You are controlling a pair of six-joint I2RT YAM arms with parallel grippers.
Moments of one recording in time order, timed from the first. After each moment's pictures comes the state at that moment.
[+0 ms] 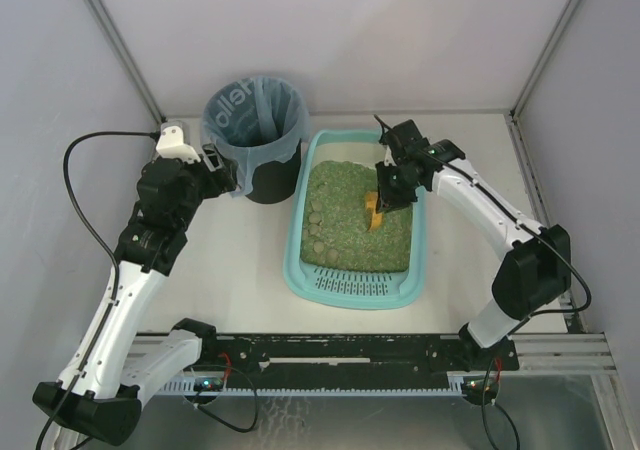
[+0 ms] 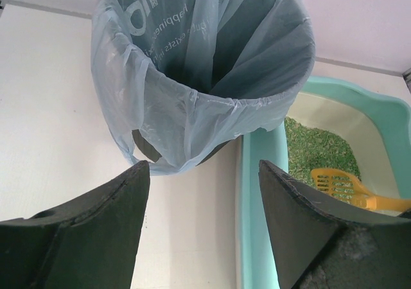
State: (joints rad) left arm -0.28 0.89 1.05 -0.38 -0.15 -0.34; right arm 0.50 1.61 1.47 -1.01 -0.11 0.37
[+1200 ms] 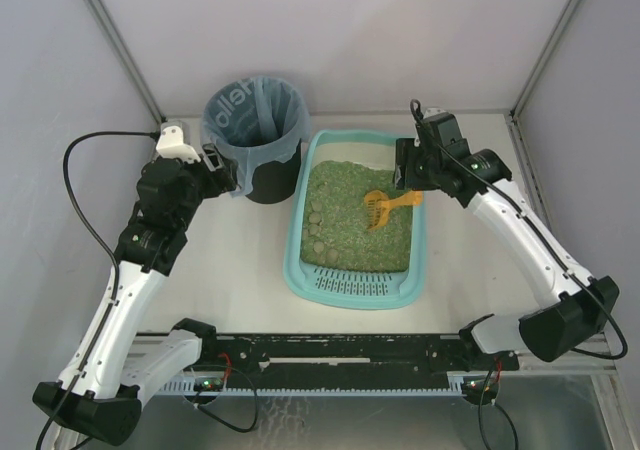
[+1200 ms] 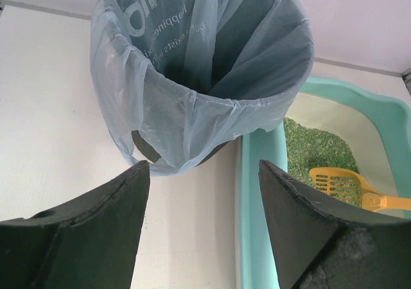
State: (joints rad) left arm -0.28 0.89 1.05 -0.38 -0.15 -0.34; right arm 0.46 1.37 1.46 -0.91 0.11 0.35
